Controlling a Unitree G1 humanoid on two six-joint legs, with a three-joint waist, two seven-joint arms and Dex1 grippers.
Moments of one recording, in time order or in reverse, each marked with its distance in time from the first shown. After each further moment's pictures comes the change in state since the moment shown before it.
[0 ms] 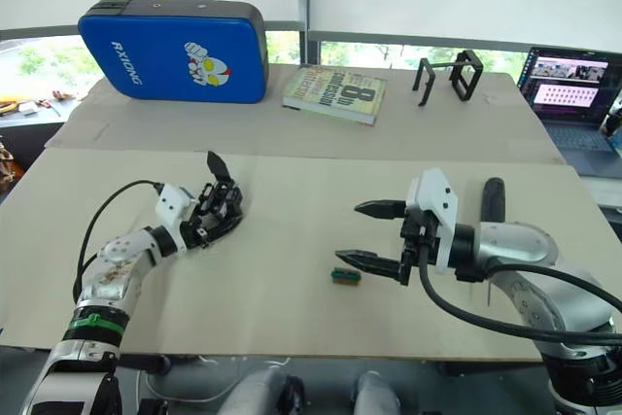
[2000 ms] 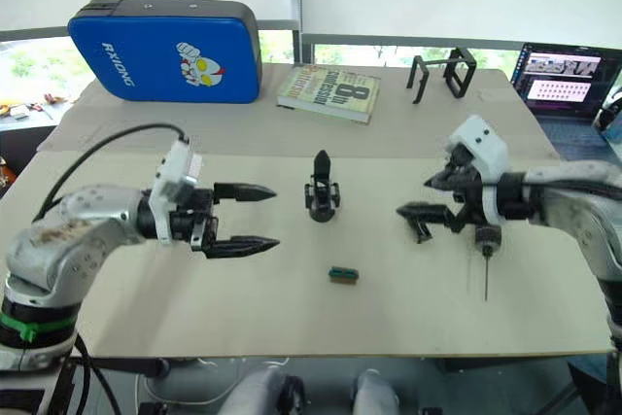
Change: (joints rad) left arm -0.100 0.222 -0.046 -0.847 -0.439 0.738 -0.248; right arm -0.460 -0.275 0.175 0.388 -0.085 0.500 -0.087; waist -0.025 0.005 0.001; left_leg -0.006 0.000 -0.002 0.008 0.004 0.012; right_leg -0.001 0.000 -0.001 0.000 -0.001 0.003
